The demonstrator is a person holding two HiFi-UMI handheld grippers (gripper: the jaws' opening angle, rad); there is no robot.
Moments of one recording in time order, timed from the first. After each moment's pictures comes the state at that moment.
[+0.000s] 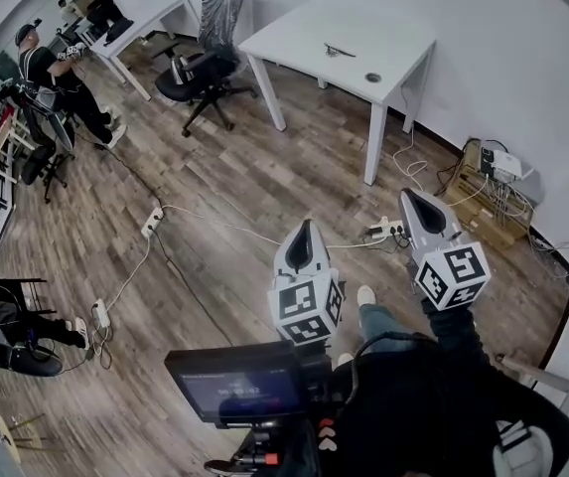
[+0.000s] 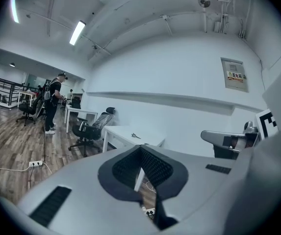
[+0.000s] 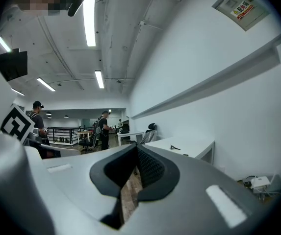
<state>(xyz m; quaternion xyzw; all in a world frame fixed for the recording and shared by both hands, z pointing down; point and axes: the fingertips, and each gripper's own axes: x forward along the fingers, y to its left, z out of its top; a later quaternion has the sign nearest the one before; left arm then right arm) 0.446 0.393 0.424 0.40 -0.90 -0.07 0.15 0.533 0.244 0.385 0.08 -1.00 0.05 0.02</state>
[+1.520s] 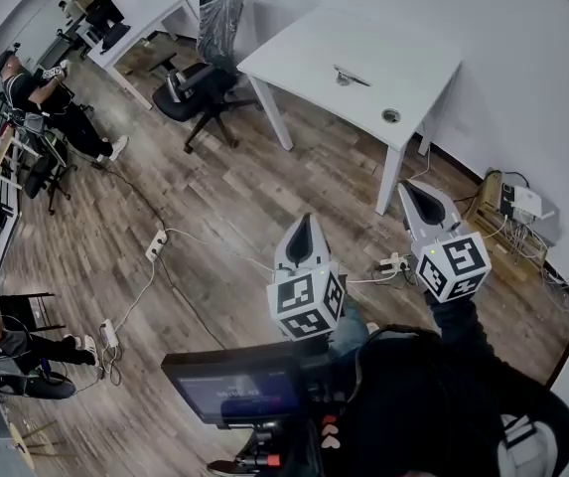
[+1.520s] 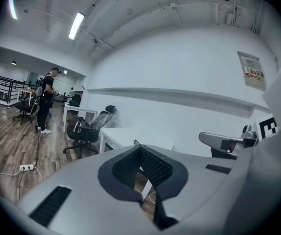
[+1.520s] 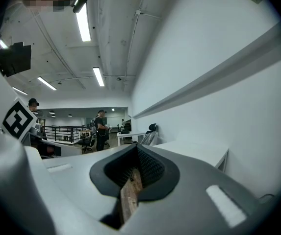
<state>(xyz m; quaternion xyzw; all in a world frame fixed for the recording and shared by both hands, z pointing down) 0.242 0.220 0.412 0.38 -0.91 -0.08 0.16 0.320 0.072 0.377 0.05 -1.00 0.04 0.03</state>
